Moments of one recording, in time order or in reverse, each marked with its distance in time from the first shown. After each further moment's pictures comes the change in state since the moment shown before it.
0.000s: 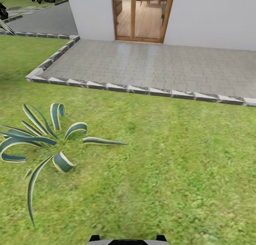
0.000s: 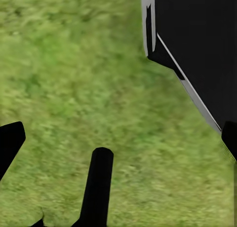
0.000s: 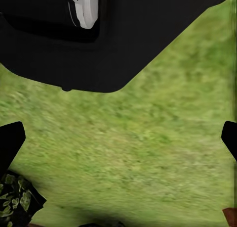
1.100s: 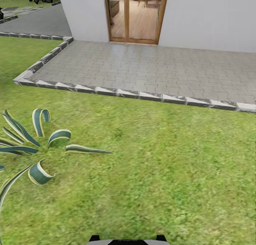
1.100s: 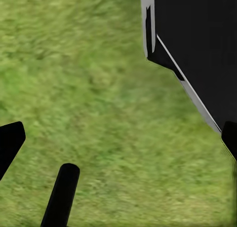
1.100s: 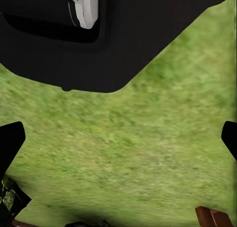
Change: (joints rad) left arm 0.000 0.000 0.000 0.000 0.000 -0.004 0.000; right arm 0.000 0.000 -0.001 0.000 0.000 0.000 0.000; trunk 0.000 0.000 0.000
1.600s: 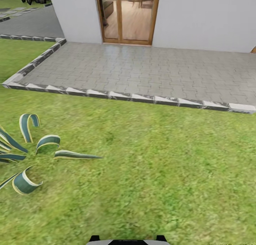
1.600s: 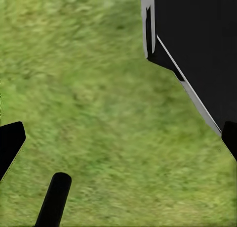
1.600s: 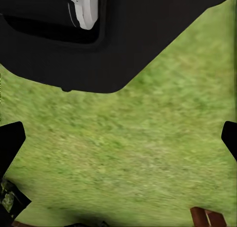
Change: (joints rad) left arm 0.000 0.000 0.000 0.000 0.000 0.000 0.000; right arm 0.000 -0.001 0.000 0.000 0.000 -0.001 0.002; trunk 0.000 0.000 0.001
